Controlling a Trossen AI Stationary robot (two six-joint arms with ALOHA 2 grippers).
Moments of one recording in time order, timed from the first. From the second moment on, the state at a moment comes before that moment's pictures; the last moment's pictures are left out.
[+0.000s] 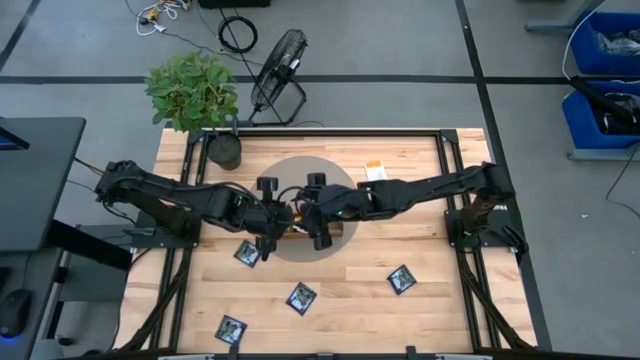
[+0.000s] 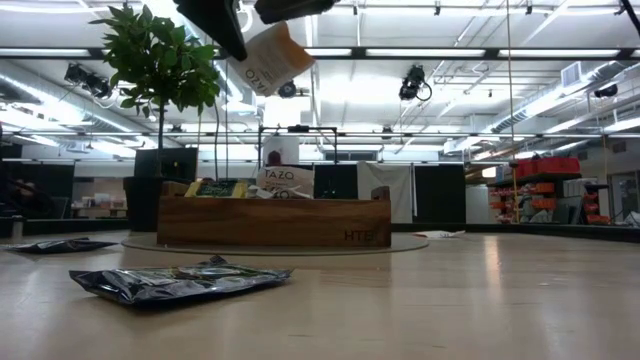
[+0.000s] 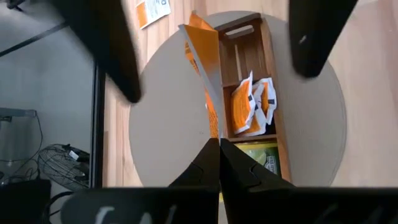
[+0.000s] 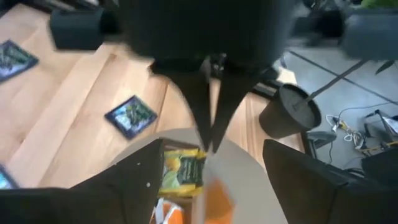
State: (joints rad) left arm -0.27 1.47 1.38 -0.98 -0.54 0.01; right arm 0.14 1.79 1.61 -0.37 0.25 -0.32
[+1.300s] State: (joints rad) left arm -0.27 1.47 1.38 -0.97 -0.53 0.00; right arm 0.07 1.85 1.60 -0.38 0.08 -0.24
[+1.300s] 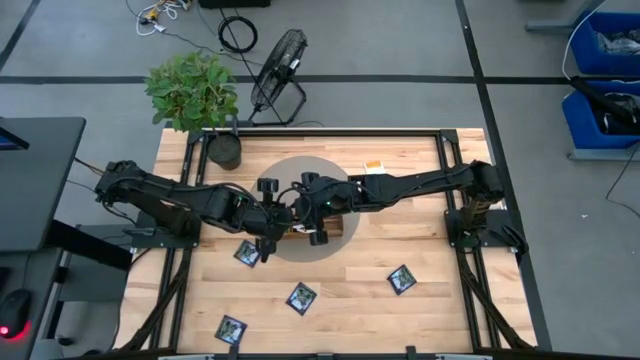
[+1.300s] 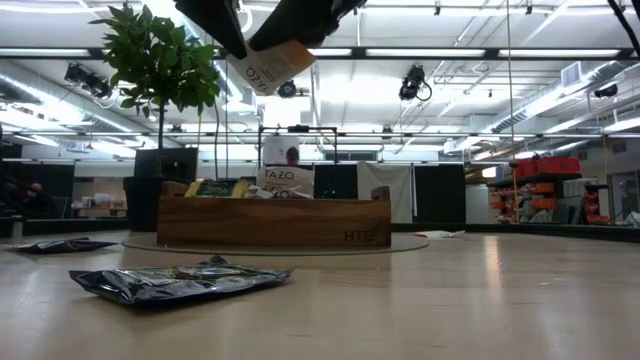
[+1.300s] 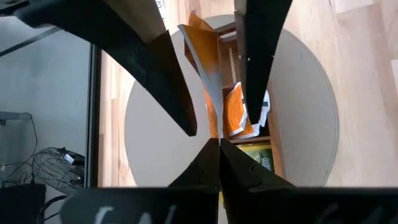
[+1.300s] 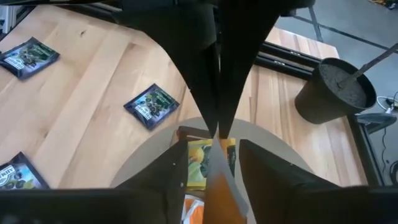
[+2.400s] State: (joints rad) left arm -0.27 1.47 1.38 -1.00 -0.44 -0.02; right arm 0.07 1.85 1.60 -0.40 0.08 -0.28
